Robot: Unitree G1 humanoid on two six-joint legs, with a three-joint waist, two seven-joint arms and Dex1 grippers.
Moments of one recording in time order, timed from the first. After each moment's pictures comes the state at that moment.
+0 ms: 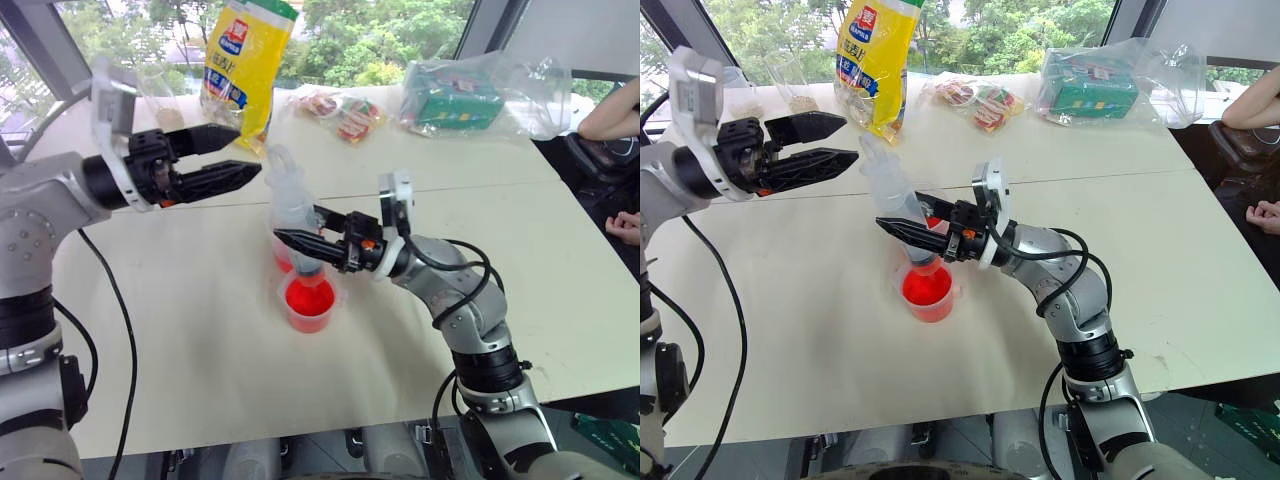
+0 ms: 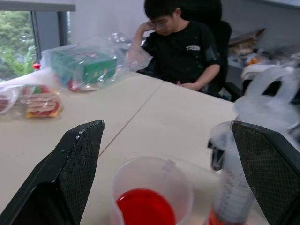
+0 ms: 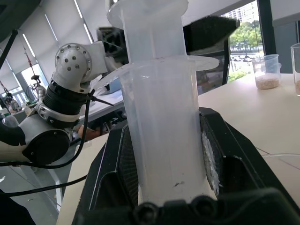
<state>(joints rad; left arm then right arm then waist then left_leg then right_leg) -0.71 0.83 0.26 -0.17 -0.96 0.91 -0.93 -0.51 -0.22 0.14 -0.27 0.60 0.49 0.84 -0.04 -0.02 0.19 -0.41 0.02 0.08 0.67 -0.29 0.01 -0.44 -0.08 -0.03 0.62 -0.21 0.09</state>
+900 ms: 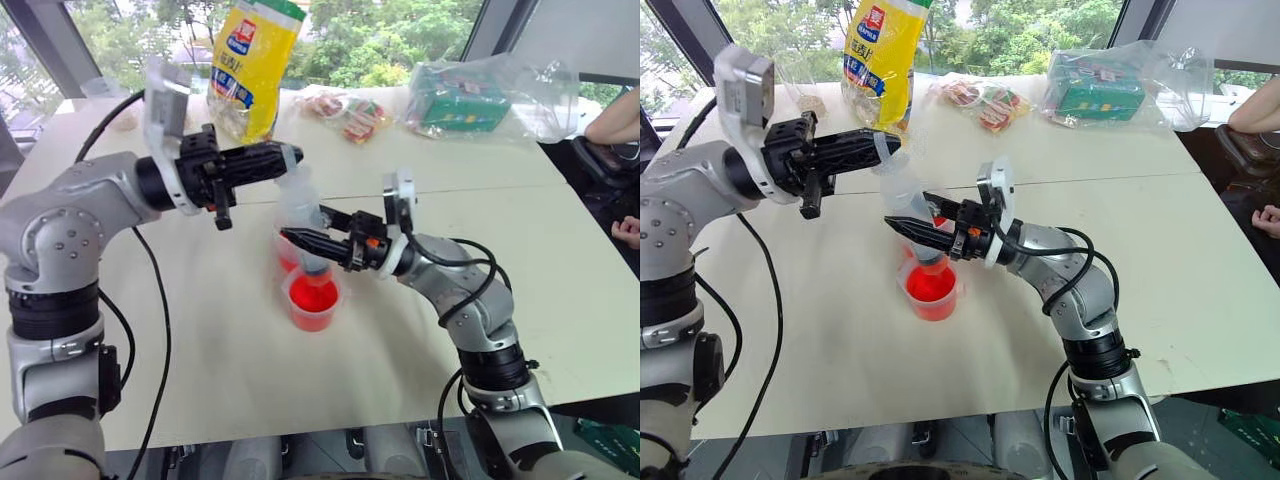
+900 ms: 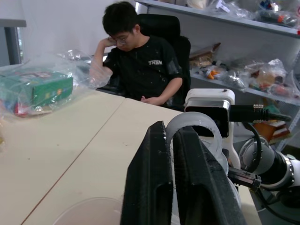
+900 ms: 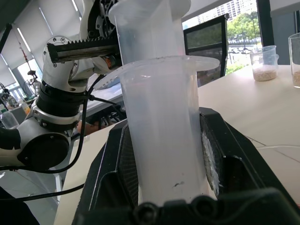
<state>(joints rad) -0.77 0.69 0.18 -0.22 -1.00 0.93 -0.87 -0.51 -0.25 0.12 -0.27 0.61 0.52 0.83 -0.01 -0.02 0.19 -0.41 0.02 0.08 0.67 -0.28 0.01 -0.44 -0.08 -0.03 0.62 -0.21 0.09</state>
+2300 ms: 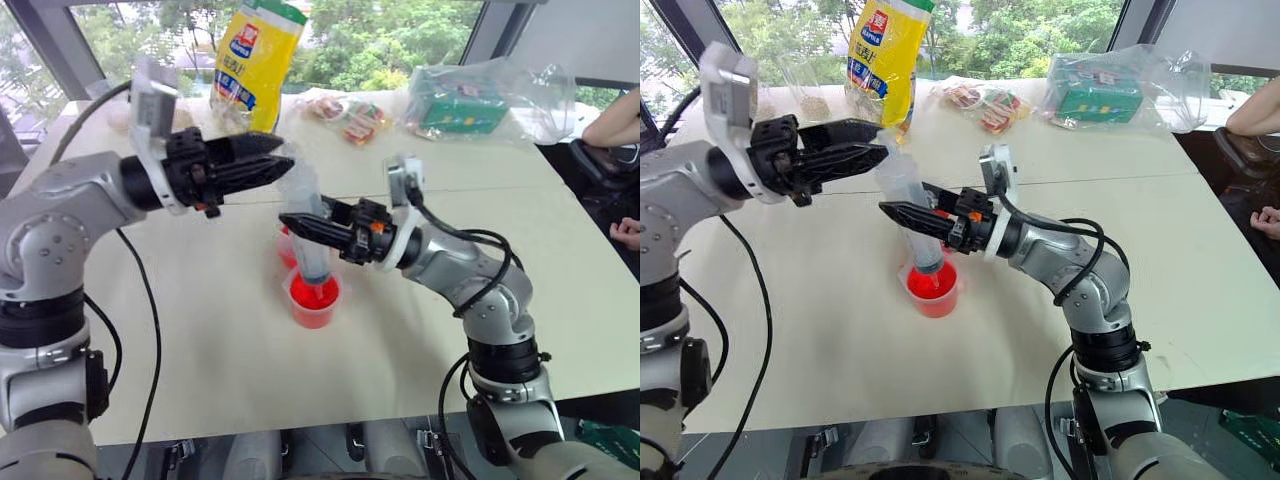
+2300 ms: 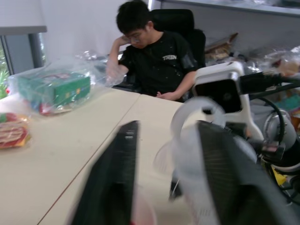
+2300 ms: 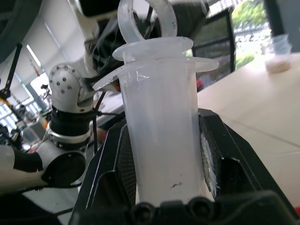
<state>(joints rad) -0.74 0.75 0.21 -0.24 -0.97 0.91 -0.86 -0.58 -0.25 0.04 -0.35 0.84 0.76 0.65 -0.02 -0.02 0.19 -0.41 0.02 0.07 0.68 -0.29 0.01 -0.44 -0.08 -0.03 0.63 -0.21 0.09</state>
